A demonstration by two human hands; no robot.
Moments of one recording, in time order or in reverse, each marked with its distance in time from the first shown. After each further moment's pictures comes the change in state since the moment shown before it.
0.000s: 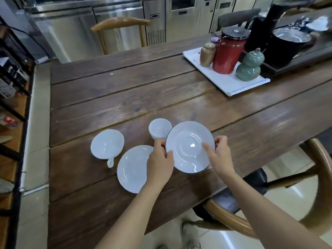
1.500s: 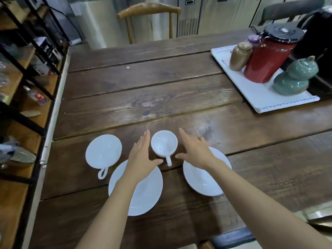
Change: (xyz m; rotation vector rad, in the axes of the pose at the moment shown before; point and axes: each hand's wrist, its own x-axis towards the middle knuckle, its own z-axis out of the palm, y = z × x) left_hand 0.086 -0.030 -0.015 0.322 -0.089 -0.176; right_hand 0.110 -0.033 0.066 -0.682 -0.654 -0.479
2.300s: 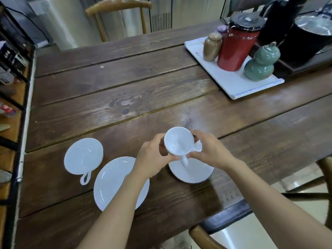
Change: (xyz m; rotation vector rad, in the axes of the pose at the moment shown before) left_hand -0.008 0.045 0.035 -0.097 -0.102 0.202; right_hand -0.064 0.050 -0.023 0.280 0.181 0.031
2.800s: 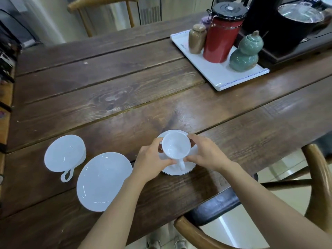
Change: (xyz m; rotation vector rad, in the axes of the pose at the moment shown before) left_hand -0.012 0.007 0.046 0.057 -0.094 -0.047; right_hand -0.033 0.041 0.002 -0.031 -0.065 0.091
